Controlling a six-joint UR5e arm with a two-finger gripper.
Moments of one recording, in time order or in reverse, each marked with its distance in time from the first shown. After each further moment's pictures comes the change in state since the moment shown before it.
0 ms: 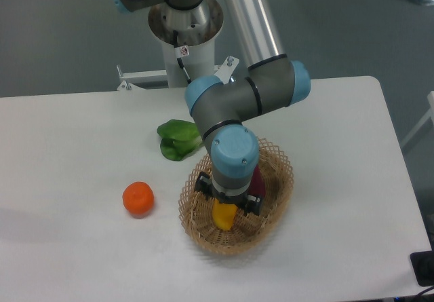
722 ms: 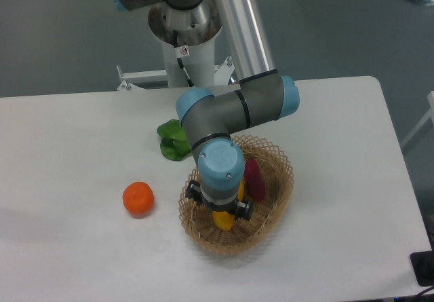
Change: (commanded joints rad) arm -0.018 -0.038 -0.009 0.040 0.078 -0.015
